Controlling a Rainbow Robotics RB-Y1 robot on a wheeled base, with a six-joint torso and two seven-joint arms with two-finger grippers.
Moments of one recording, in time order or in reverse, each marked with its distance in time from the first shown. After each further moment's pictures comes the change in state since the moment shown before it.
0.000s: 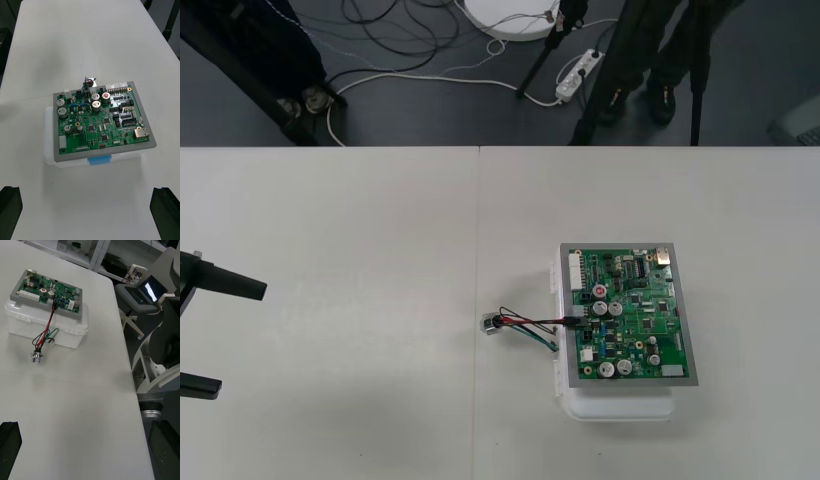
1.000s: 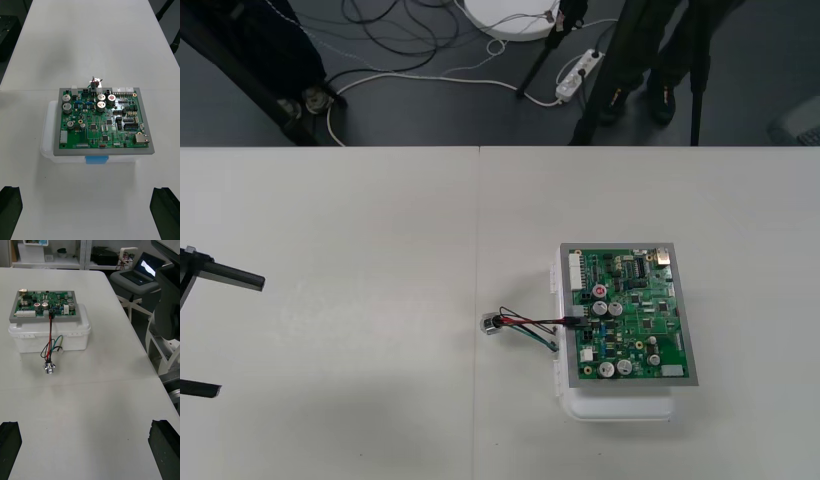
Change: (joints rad) right arm 0.026 -0.031 0.003 0.015 -0.035 0.000 0.178; left arm 0.000 0.000 0.000 0.014 0.001 0.000 -0.297
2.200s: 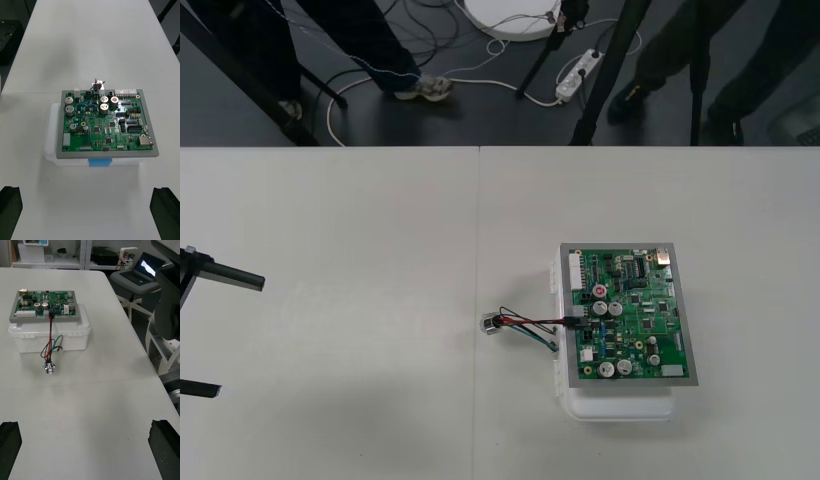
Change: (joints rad) right arm 0.000 0.000 0.017 0.004 -0.010 0.000 0.000; left arm 0.000 0.000 0.000 0.000 0.000 0.000 0.000
